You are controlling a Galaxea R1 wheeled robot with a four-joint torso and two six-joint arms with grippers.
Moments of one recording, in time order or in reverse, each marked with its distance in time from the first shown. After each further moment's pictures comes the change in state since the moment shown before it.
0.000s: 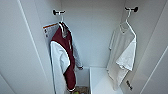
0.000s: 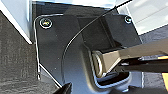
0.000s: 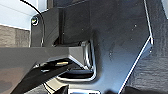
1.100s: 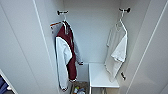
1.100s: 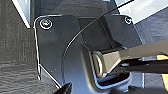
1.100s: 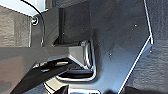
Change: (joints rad) left arm -0.002 0.000 0.000 0.000 0.000 0.000; right arm -0.001 0.000 0.000 0.000 -0.001 0.000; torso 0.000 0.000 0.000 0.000
